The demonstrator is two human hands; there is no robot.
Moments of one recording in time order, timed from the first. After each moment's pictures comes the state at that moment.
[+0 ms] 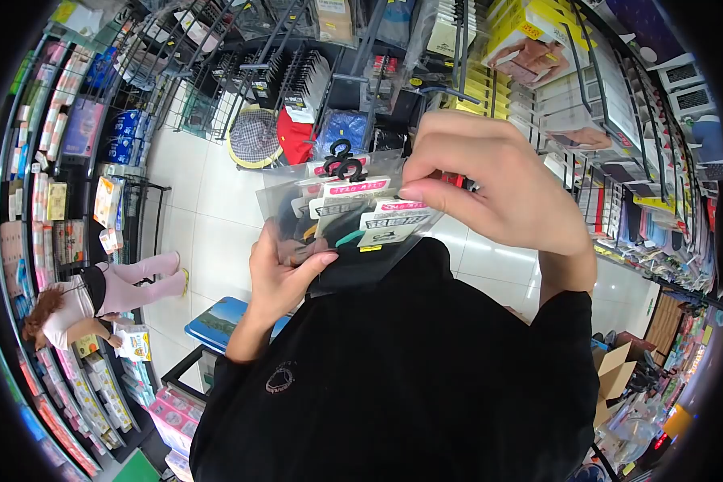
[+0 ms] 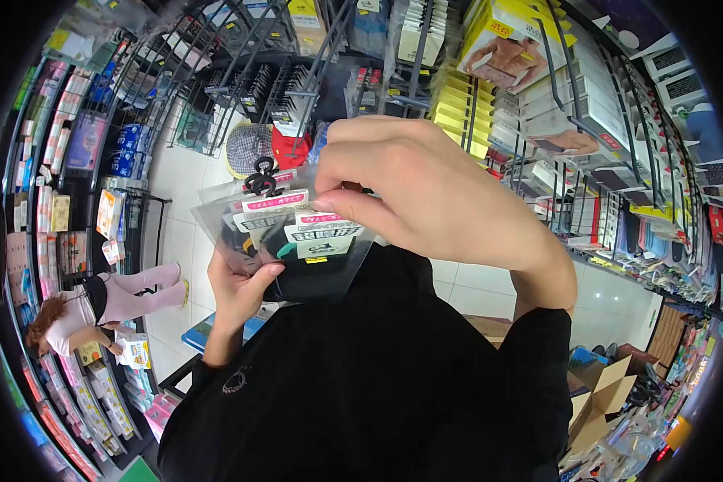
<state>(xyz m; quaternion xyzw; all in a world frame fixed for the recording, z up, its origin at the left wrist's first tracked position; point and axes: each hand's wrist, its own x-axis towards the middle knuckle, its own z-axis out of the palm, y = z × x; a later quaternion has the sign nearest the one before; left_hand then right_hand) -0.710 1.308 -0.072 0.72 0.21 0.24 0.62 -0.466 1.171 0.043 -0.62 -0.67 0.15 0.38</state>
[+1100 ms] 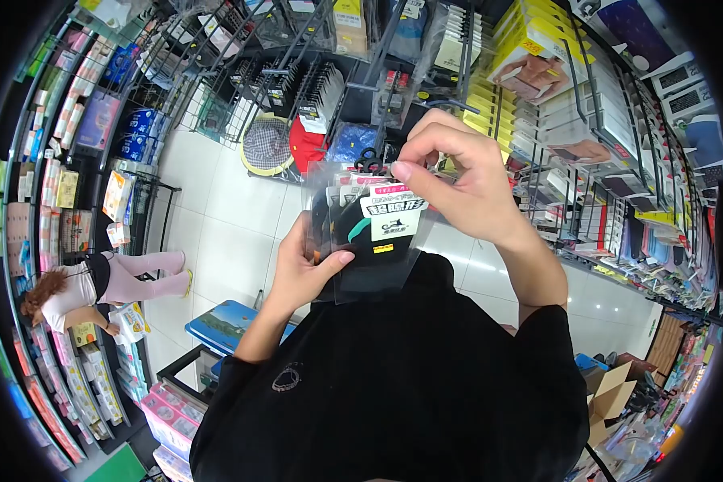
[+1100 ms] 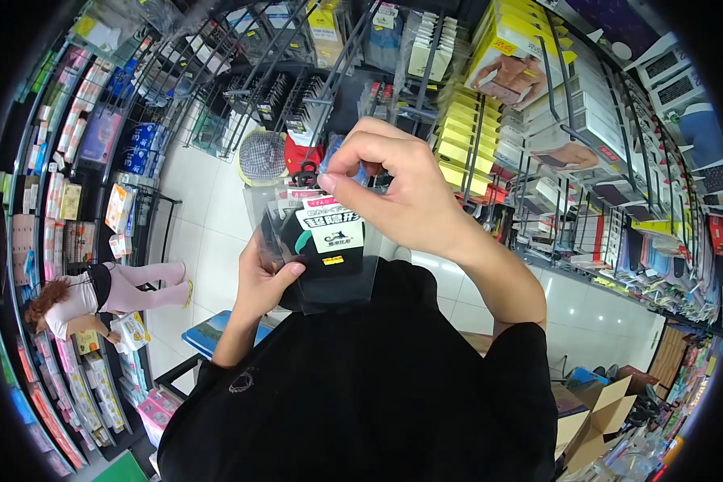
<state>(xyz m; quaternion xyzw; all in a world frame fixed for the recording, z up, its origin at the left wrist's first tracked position) -0.704 1.294 -0.078 0.63 0.21 0.16 0.73 -0.480 1.178 -0.004 -0.59 -0.54 0.17 0.57</state>
